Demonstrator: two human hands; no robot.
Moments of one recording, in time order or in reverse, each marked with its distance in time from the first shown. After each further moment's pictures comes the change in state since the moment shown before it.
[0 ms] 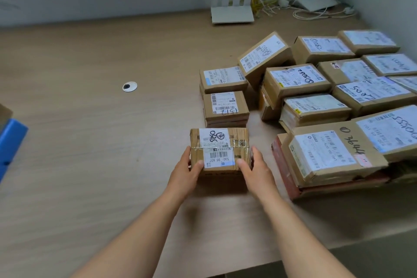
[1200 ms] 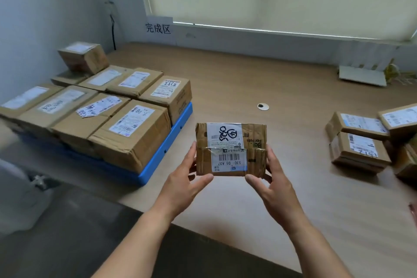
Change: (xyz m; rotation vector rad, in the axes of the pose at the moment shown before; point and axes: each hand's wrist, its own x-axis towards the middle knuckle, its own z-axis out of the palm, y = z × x) left_hand -0.224 -0.132 -0.261 -0.029 0.438 0.173; right_hand -0.204 -0.169 0.169 0.042 -0.274 -0.696
